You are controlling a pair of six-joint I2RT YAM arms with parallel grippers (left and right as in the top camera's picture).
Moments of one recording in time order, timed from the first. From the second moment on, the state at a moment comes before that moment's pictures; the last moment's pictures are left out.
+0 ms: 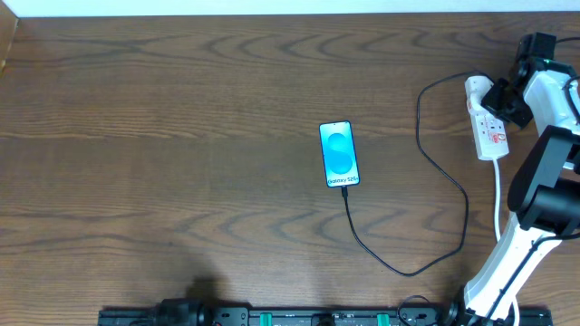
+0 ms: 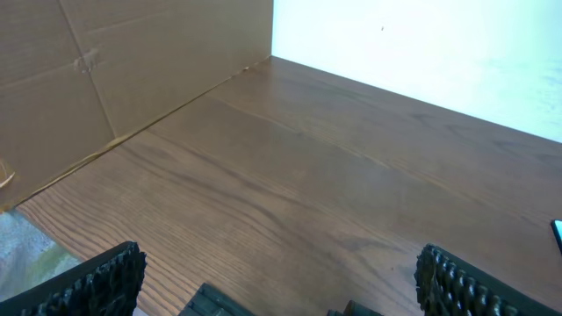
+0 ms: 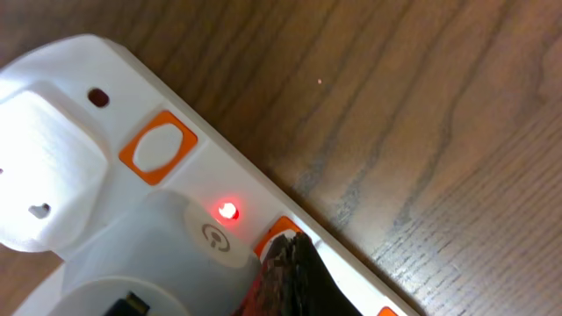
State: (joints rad) left arm 0.03 0.01 1.40 -1.70 -0.40 -0.20; right arm -0.28 2.21 1.71 -0.80 0.13 0.45
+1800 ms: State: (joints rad) left arm 0.14 0.01 1.40 -1.70 -0.40 -0.20; right arm -0.22 1.35 1.69 -0.68 -0.38 0.46
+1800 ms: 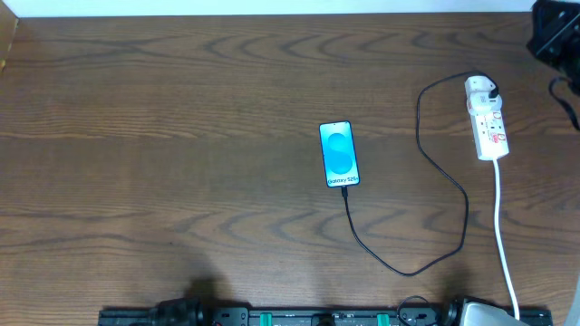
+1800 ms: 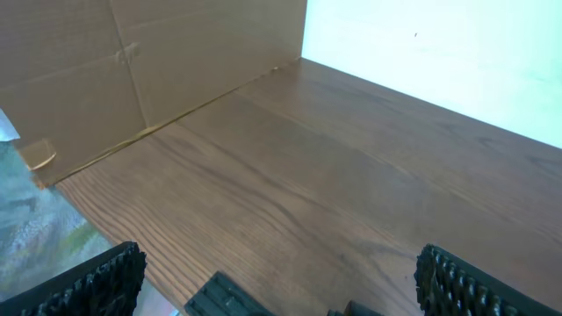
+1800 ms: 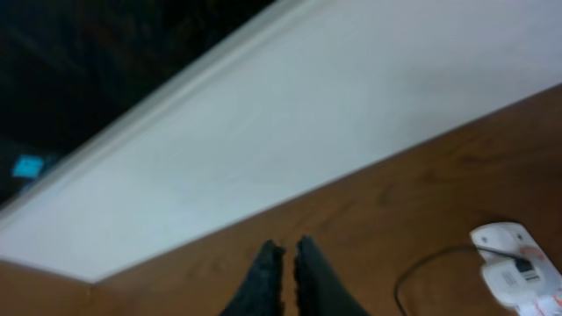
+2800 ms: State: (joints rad) left arm 0.05 0.01 1.40 -1.49 -0.26 -0.20; right arm -0.05 1.00 1.69 -0.74 -0.39 0.27
